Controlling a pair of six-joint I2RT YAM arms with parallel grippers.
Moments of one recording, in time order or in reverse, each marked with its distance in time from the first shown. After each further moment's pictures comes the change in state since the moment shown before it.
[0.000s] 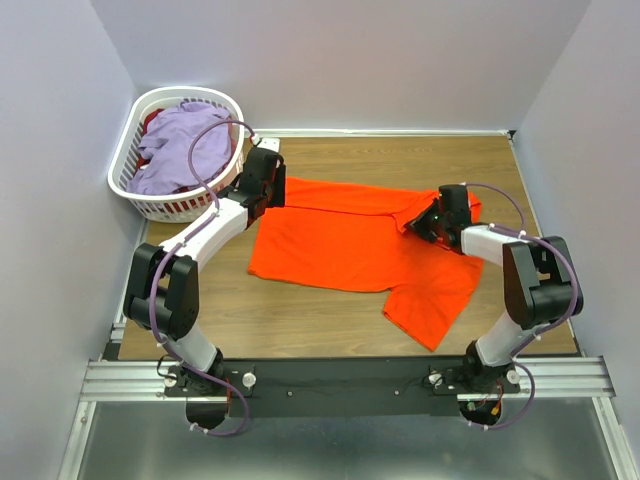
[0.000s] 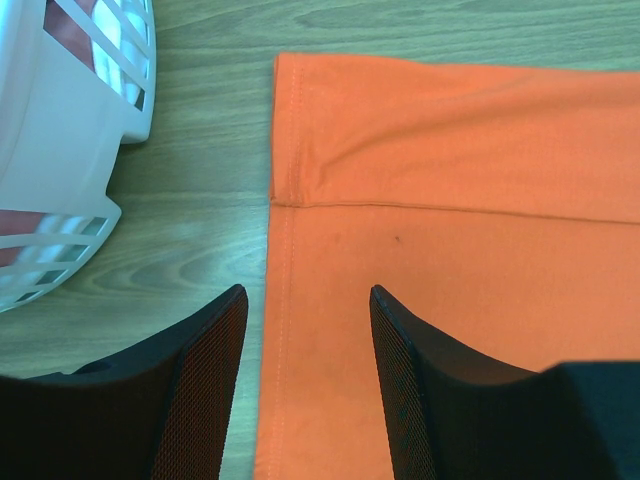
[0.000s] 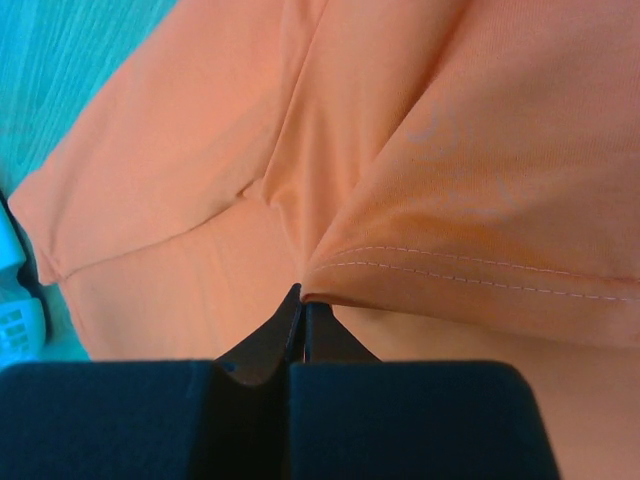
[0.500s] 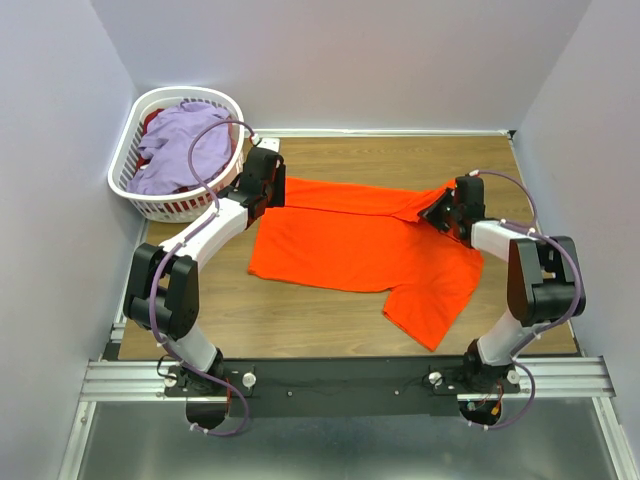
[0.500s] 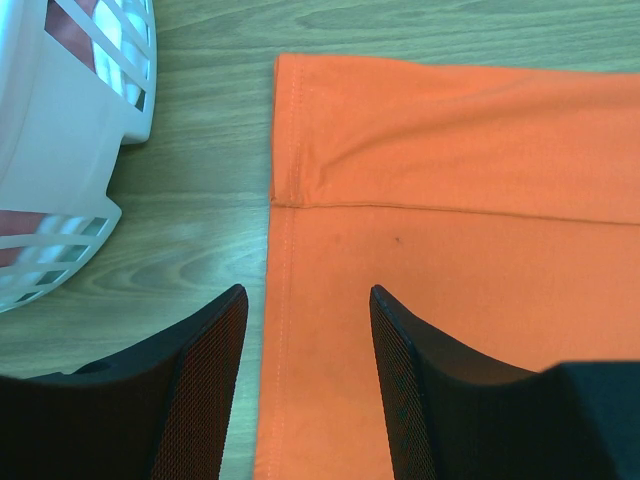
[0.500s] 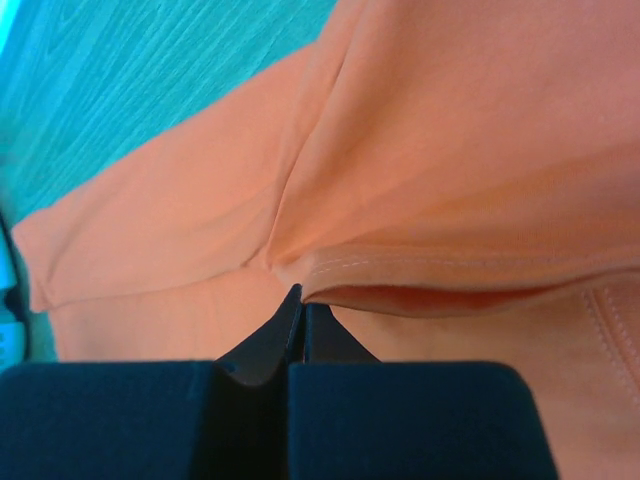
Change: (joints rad) left arm 0.000 0.000 0.000 0.002 -0.001 -0.001; right arm -0.087 0.017 0.047 0.046 -0.013 -0.155
